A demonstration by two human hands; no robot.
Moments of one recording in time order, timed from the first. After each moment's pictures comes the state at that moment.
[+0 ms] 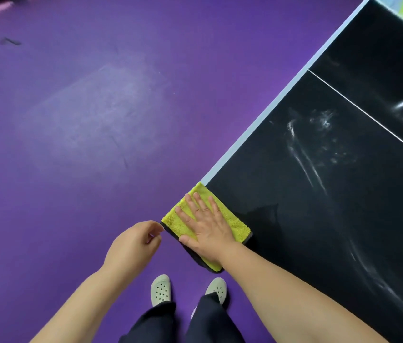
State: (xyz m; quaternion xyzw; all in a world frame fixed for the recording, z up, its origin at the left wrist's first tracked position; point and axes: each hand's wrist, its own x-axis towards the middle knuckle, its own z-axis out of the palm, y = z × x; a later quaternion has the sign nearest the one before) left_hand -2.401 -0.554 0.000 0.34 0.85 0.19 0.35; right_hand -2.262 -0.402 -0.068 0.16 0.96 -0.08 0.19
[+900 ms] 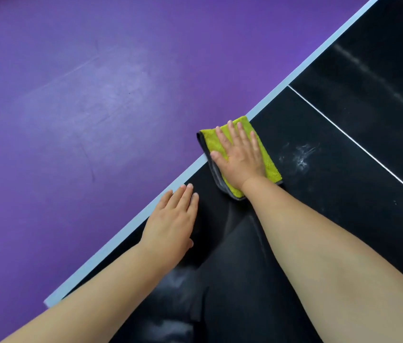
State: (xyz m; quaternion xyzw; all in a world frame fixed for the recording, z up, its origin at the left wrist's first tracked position) left_hand -2.327 -0.217 -0.009 0.59 0.77 -0.10 0.19; right_hand -2.274 0.003 -0.068 0.31 0.94 -0.04 0.11
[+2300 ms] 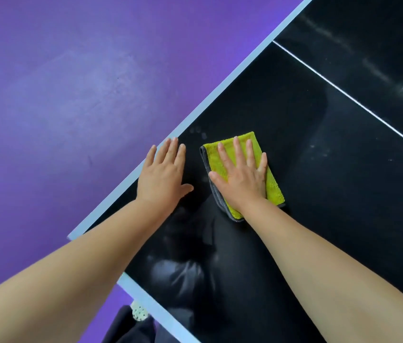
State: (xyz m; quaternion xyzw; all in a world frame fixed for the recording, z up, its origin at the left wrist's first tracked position) left_hand -2.306 -0.262 -0.021 0.54 0.83 -0.06 0.12; right_hand -2.160 -0.141 -0.054 0.40 0.90 -0.05 0.14
